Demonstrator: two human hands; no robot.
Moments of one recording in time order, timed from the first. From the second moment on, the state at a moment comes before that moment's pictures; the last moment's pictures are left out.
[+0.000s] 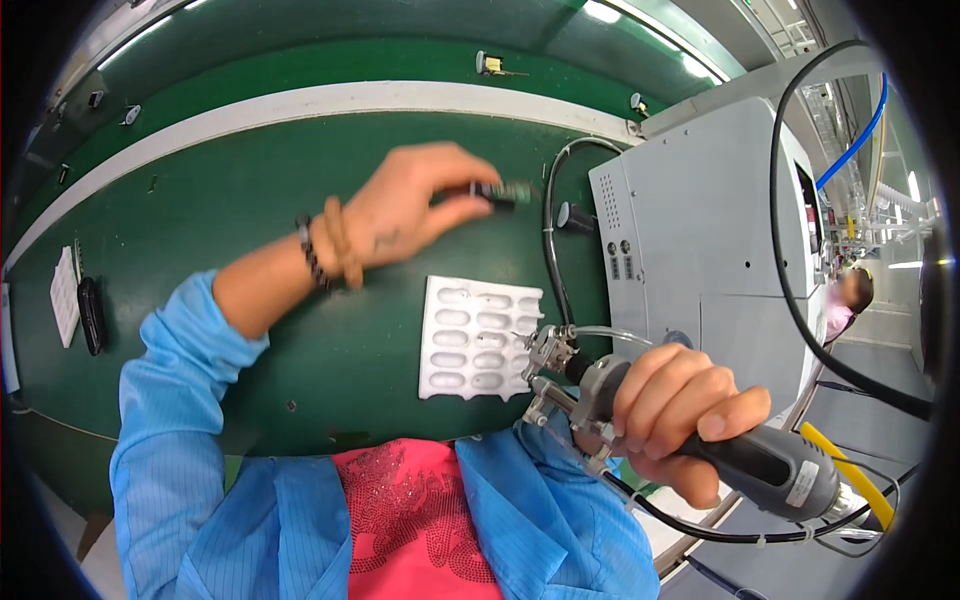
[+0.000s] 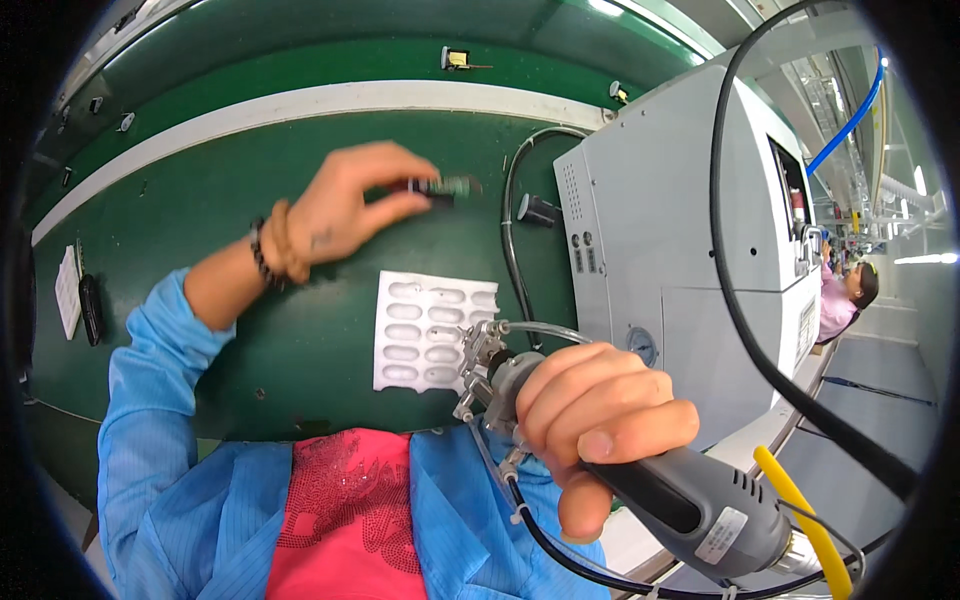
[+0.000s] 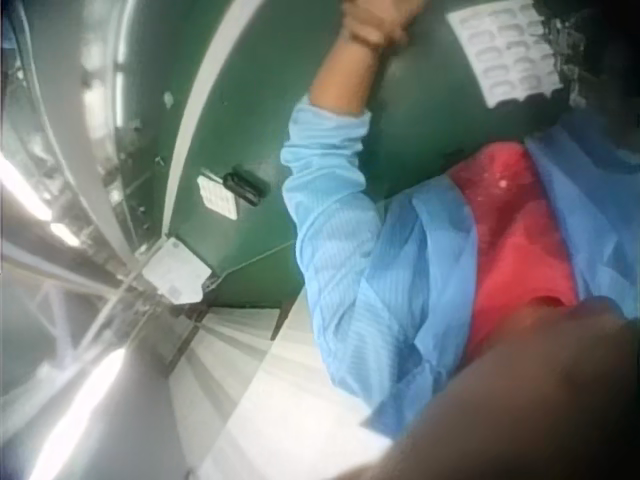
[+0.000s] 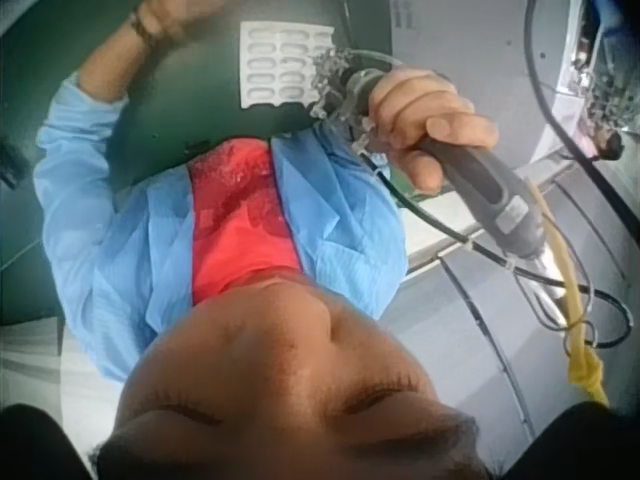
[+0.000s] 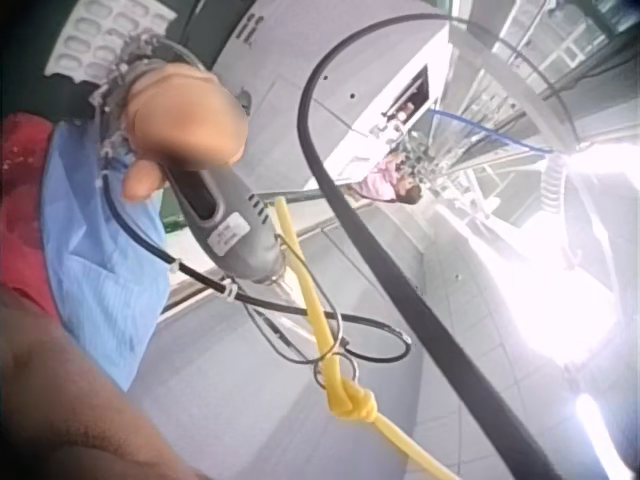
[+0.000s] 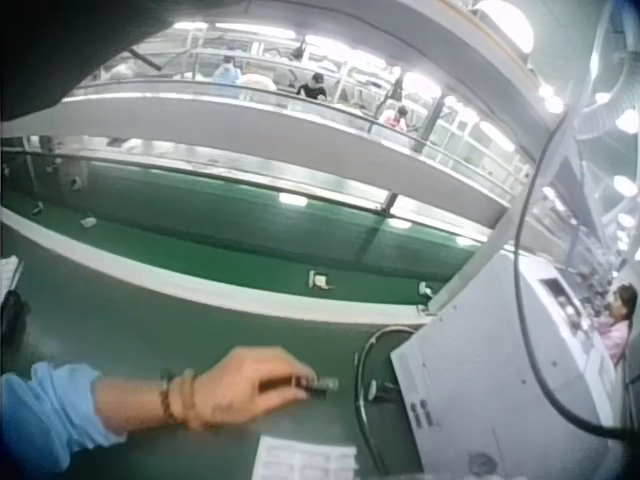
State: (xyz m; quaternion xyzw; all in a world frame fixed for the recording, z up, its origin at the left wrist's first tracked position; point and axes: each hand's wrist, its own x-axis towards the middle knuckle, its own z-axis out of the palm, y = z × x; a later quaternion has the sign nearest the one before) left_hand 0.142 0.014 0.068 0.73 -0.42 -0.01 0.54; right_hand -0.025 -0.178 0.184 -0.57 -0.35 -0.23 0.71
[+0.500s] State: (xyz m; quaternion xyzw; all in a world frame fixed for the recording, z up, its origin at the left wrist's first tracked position) left_hand 0.041 0.046 0.032 0.76 -0.43 0.01 0.49; right_hand -0.023 -0.176 0.180 -0.55 -0.37 -0.24 0.70
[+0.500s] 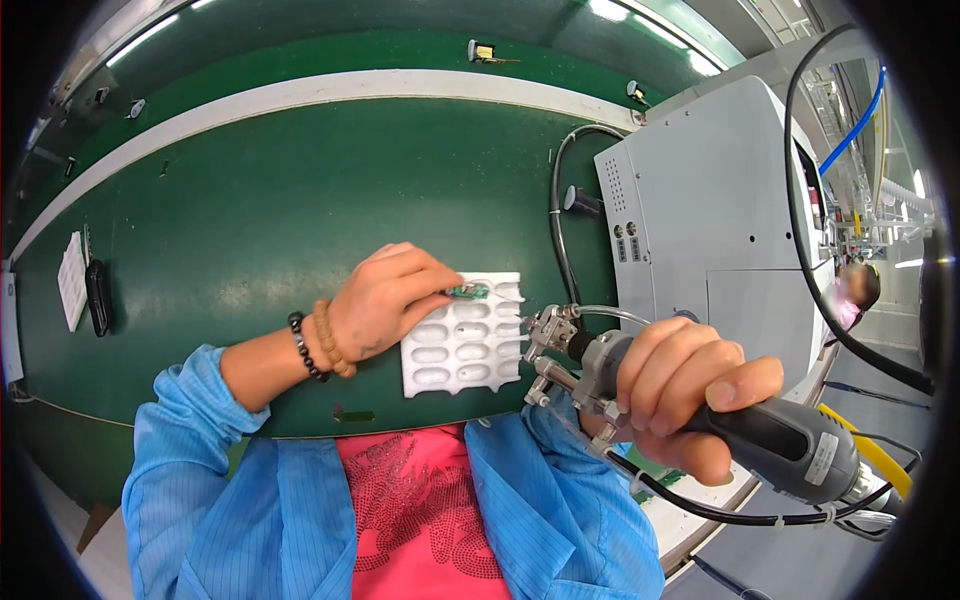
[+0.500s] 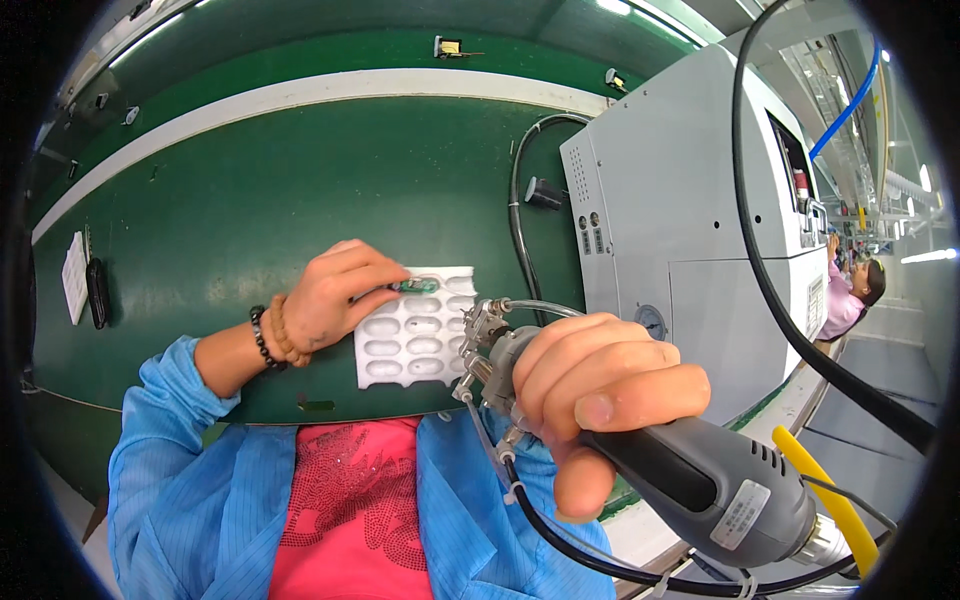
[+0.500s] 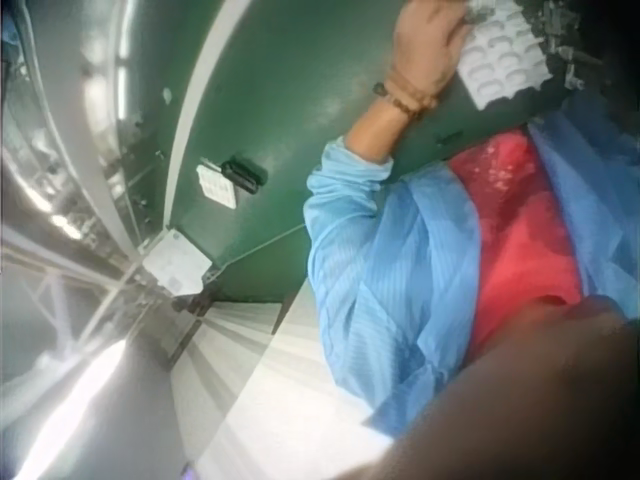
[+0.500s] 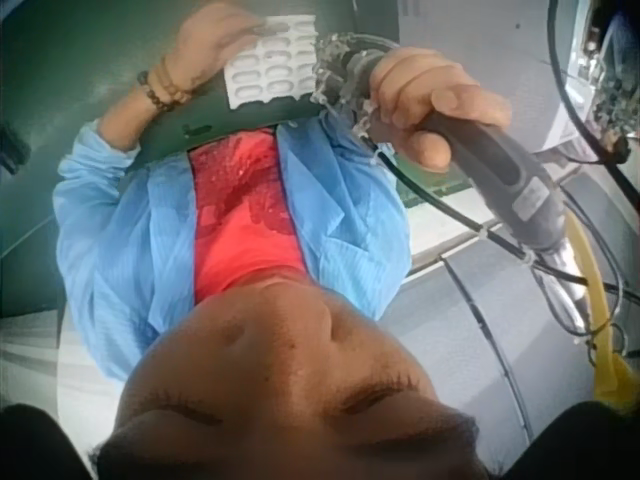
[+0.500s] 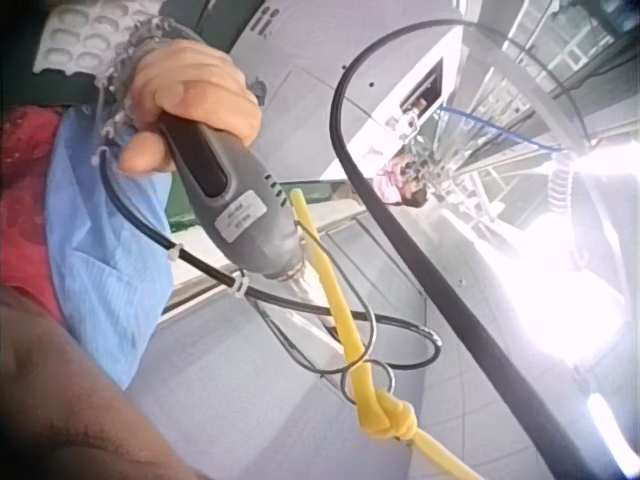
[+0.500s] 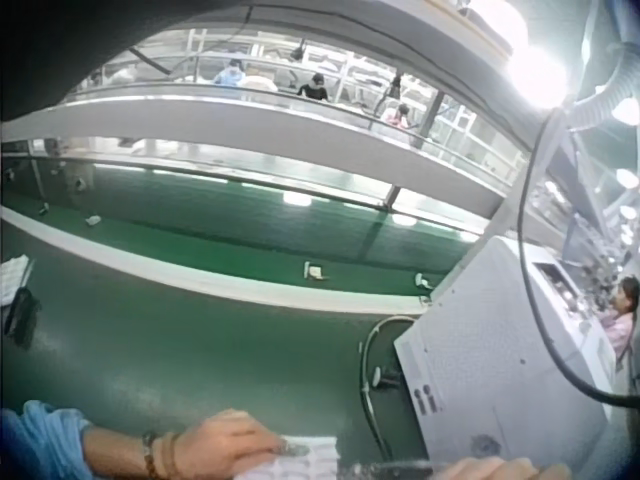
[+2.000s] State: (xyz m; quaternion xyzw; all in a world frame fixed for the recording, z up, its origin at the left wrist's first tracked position) left_hand 0.024 0.054 0.019 0.76 -0.35 0.02 0.54; right_hand 0.006 -0.140 0.182 -0.53 -0.35 -0.17 0.75
